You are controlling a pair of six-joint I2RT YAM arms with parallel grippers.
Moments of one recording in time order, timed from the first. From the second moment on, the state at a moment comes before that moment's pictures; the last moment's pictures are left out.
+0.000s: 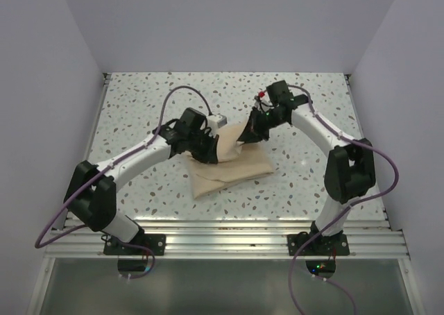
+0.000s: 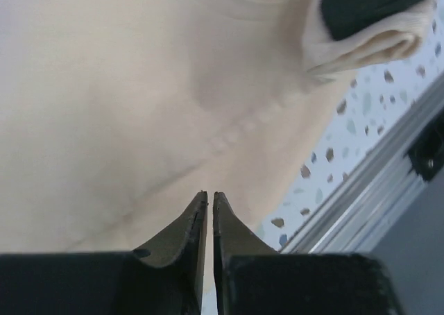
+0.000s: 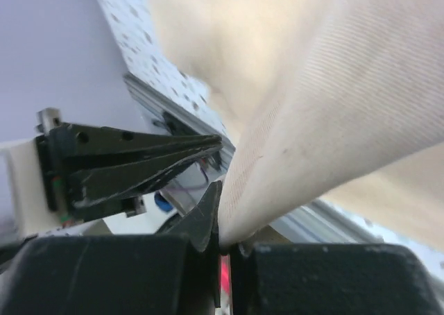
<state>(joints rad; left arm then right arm) -0.64 1.53 1.11 -0.52 0.39 -0.16 0.36 1.77 1.43 -0.84 -0.72 0.68</state>
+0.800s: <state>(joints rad) -0.25 2.02 1.67 -0.61 0.25 -0.27 0.21 2.62 2.41 -0.43 -0.54 1.00</state>
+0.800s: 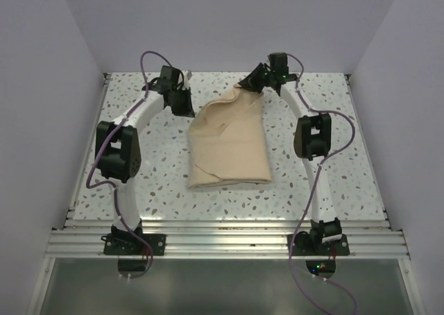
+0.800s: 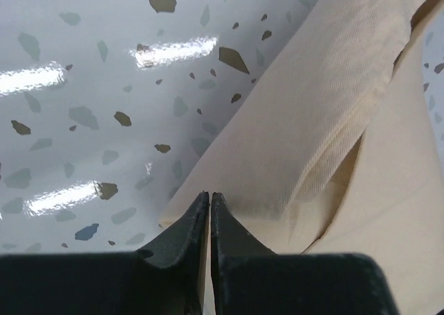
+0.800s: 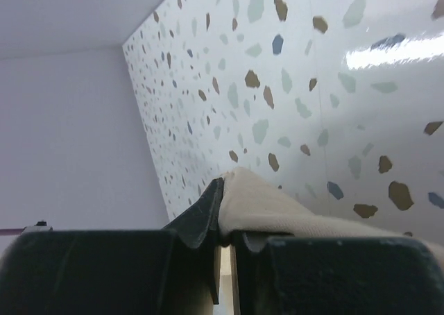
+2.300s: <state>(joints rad) -0.15 2.29 1.66 -0.55 0.72 -0.30 0.08 2.41 1.80 -0.65 -0.83 0.47</state>
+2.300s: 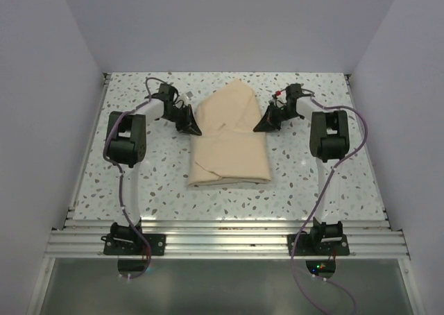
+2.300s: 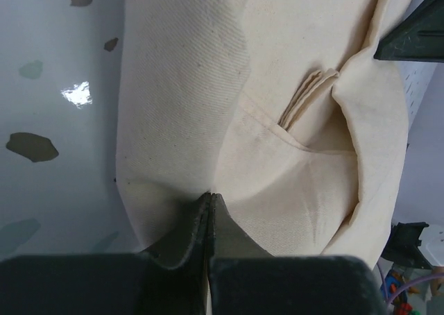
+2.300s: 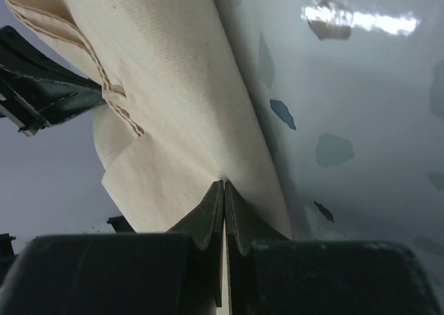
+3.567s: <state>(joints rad) -0.15 2.18 1.61 -0.60 0.64 -0.28 0.10 2.33 1.80 -0.74 -0.71 0.39</state>
